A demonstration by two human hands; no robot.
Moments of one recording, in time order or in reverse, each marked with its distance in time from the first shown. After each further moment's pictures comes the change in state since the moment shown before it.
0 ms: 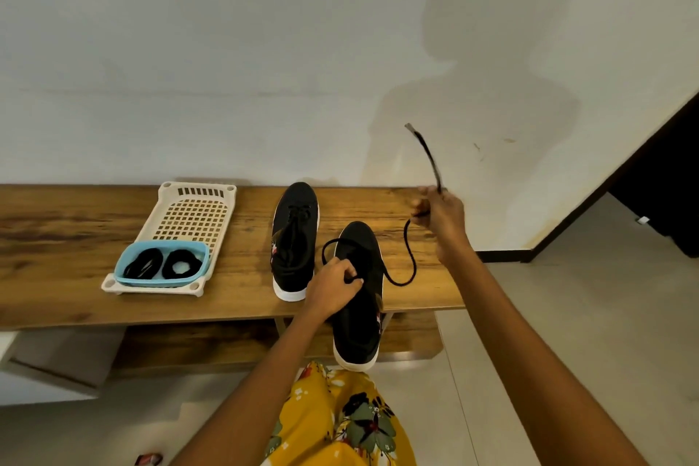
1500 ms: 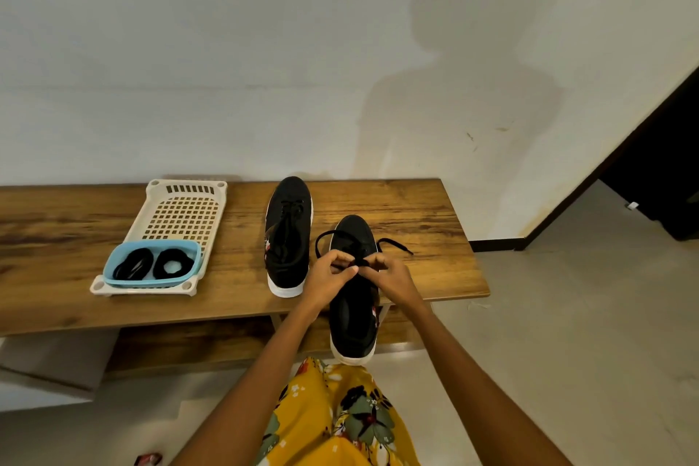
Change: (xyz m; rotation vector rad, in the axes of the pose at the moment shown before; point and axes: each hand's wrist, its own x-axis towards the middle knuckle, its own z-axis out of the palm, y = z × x) left_hand -0.003 0.000 -0.003 -0.550 -0.025 -0.083; right_hand -0.017 0.137 0.011 -0.451 -0.392 -0.156
